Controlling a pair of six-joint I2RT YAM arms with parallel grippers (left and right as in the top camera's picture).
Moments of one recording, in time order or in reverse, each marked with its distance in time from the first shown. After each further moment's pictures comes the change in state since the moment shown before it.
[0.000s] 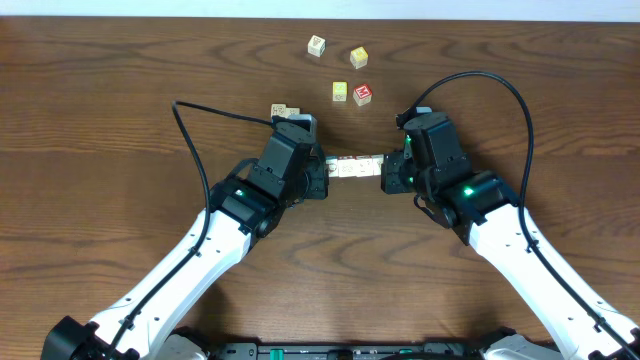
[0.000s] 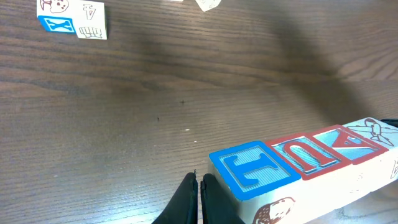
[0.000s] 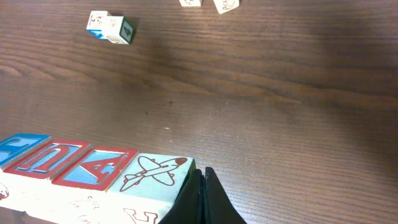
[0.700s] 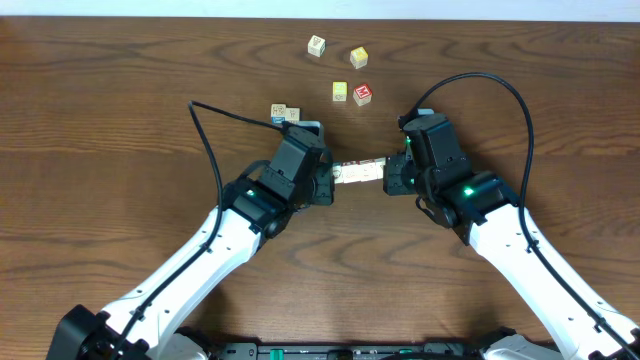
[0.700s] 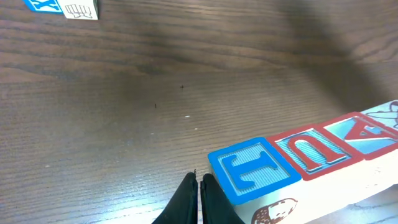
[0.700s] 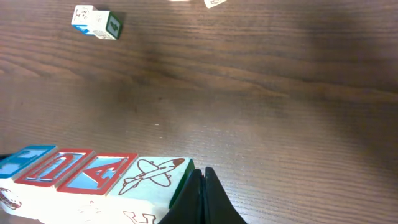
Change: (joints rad) left arm -0.039 0.035 0.000 -0.014 -0.022 -0.001; right arm 0.000 0.000 0.001 -0.026 0.030 -0.001
